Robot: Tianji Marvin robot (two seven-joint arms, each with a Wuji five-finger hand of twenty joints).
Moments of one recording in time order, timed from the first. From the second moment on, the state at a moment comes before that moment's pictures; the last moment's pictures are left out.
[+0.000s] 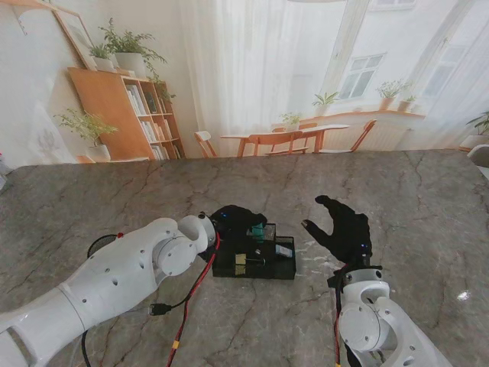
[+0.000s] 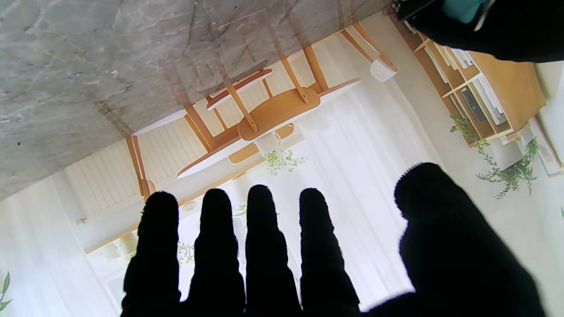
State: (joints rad) left arm 0.94 -1.15 -0.52 -1.21 0.68 -0.19 -0.06; right arm -1.72 -1.17 1.27 -1.63 -0.77 0.07 -0.50; left_hand 0.96 -0.33 -0.12 0.00 0.46 0.31 0.52 0.79 0.81 0.18 0.24 0.88 0.68 0.17 0.66 0.73 0.42 0.13 1.14 0.67; right_hand 0.52 -0.28 0.42 -0.07 0.40 0.06 0.23 0.71 0.58 0.16 0.17 0.49 0.48 0.16 0.19 0.39 0.07 0.29 0.98 0.37
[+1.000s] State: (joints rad) left arm 1.27 -1.03 -0.99 -1.47 1.06 -0.16 -0.25; right arm -1.69 -1.17 1.24 -1.61 -0.75 0.06 -0.46; left_hand 0.97 -0.38 -0.15 -0.01 0.50 0.26 0.64 0.69 0.88 0.14 0.20 0.86 0.72 0.16 0.66 0.71 0.48 0.12 1.15 0.67; right_hand 0.52 -0.28 0.42 -0.07 0.44 0.06 0.25 0.71 0.58 0.16 0.17 0.49 0.48 0.16 0.19 0.40 0.07 0.29 0.98 0.38
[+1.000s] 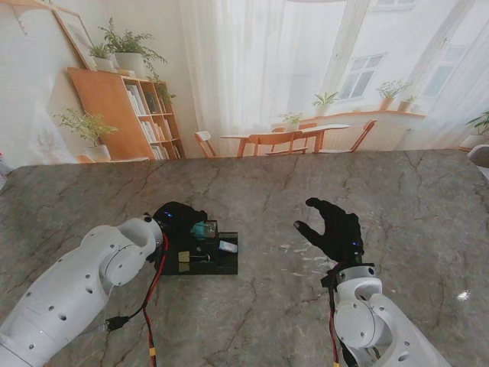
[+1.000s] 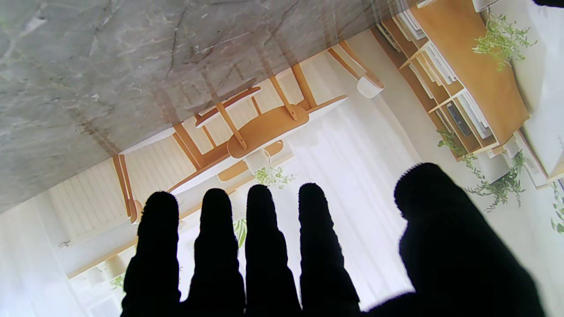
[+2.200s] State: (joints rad) left arm 1.41 -1.00 -1.17 -1.54 1.14 -0.28 -0.26; right arm -1.67 -1.16 1.21 -1.59 -0.74 0.06 -0.44; left_hand 0.97 -0.36 -0.19 -0.01 0.50 0.25 0.63 0.69 0.82 0.13 0.35 0.80 0.71 0.14 0.65 0.72 0.44 0.10 1.10 0.69; right_hand 0.52 -0.27 0.41 -0.07 0.44 0.07 0.25 0.71 0.59 0.17 0.17 0.49 0.48 0.16 0.19 0.40 0.07 0.29 0.98 0.38
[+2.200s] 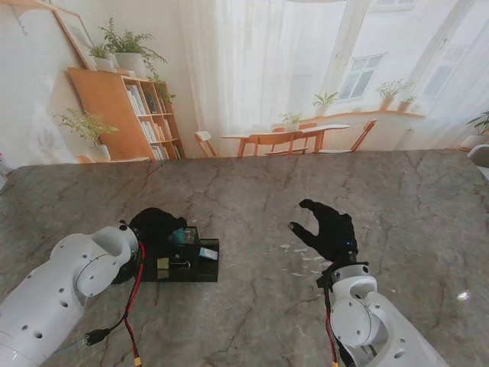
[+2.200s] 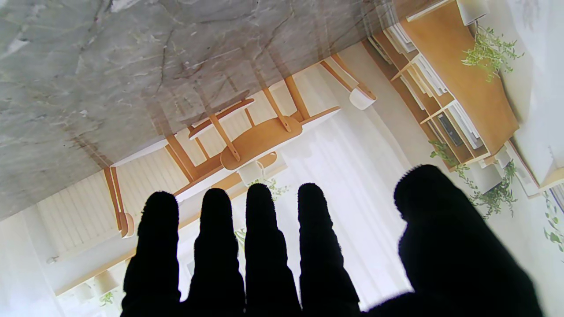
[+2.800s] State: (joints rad) left arm 1.44 -1.00 -1.21 -1.58 1.08 -0.23 -0.34; right arm -1.67 -1.16 1.21 -1.60 -0.74 0.06 -0.43; left_hand 0.88 -0.22 -0.11 -0.01 0.41 0.24 0.16 0.57 0.59 0.12 0.19 0.46 0.51 0.18 0.34 0.59 0.19 0.33 0.91 0.70; right_hand 0.53 -0.27 0.41 -0.06 0.44 0.07 0.25 0.71 0.59 0.17 0.17 0.49 0.50 0.16 0.21 0.41 0.07 0.29 0.98 0.38
